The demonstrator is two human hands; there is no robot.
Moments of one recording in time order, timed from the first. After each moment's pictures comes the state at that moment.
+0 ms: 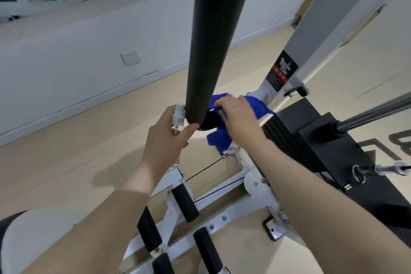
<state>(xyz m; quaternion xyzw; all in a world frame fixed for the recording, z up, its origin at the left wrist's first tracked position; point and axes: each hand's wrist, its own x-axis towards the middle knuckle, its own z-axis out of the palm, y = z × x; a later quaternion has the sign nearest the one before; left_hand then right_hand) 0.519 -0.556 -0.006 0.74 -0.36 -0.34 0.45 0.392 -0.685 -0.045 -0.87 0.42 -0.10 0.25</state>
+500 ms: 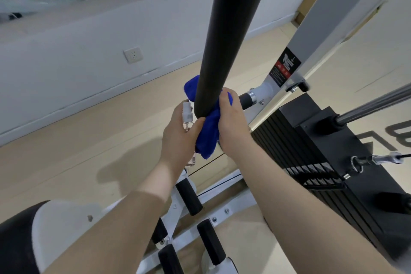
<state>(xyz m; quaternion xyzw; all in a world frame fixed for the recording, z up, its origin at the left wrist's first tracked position) 0.506 -0.551 0.000 0.72 -0.33 -0.35 0.49 0.430 -0.627 0.010 -0.38 0.52 -0.30 0.71</state>
